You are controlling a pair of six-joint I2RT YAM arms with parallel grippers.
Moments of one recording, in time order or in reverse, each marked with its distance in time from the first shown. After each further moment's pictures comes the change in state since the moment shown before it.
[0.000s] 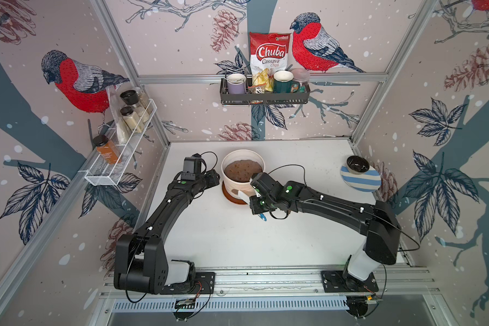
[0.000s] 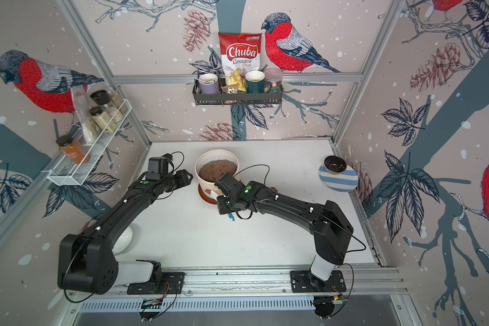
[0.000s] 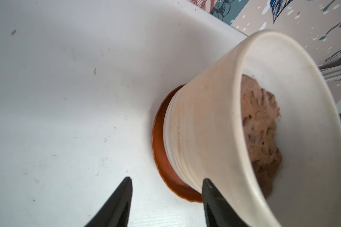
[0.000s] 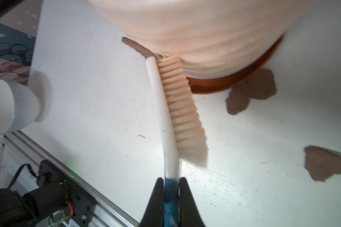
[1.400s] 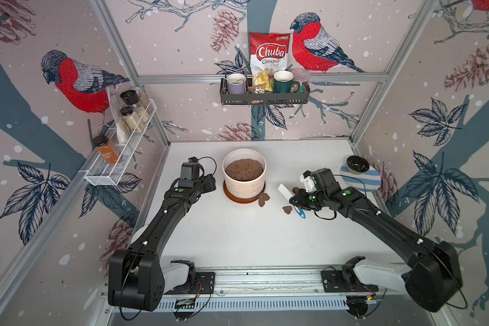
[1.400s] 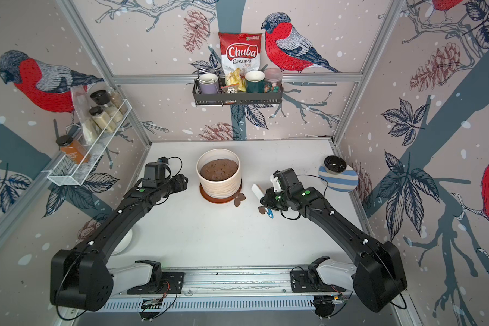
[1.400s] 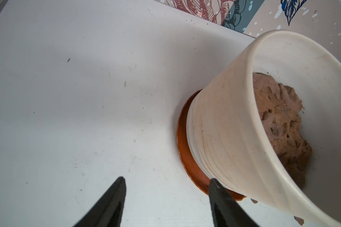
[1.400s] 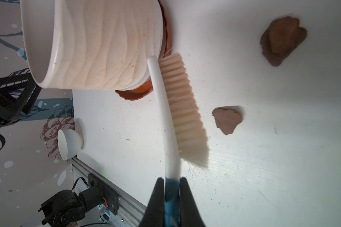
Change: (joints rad) left arm 0.000 -0.133 -0.081 0.026 -0.138 0.092; right arm -0.524 -0.375 -0.378 0.075 -0.387 0.013
